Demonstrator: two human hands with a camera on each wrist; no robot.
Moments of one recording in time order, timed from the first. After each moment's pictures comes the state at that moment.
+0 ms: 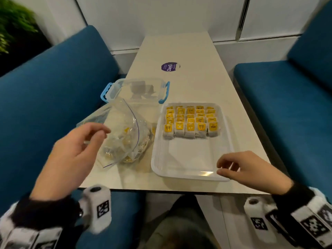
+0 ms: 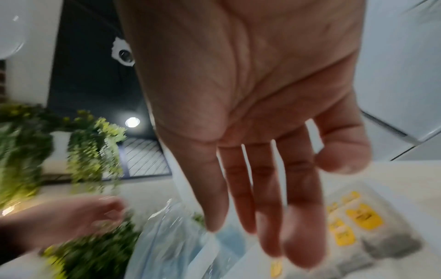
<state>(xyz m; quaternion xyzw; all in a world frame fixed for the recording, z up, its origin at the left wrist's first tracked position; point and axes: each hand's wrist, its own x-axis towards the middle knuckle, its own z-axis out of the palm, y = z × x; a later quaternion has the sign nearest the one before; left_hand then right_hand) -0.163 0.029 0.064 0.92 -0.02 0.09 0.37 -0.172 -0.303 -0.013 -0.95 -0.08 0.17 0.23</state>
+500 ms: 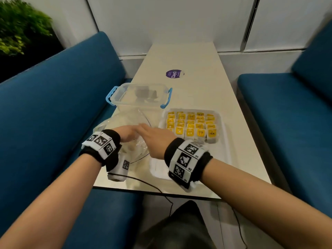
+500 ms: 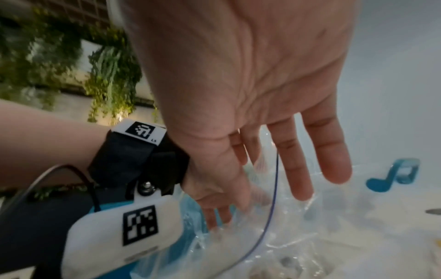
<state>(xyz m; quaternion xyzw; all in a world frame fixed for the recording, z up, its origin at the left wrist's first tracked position) -0.016 -0.005 -0.020 0.96 -0.01 -0.27 0.09 -0.088 -0.145 0.010 -0.95 -0.30 0.07 0.09</state>
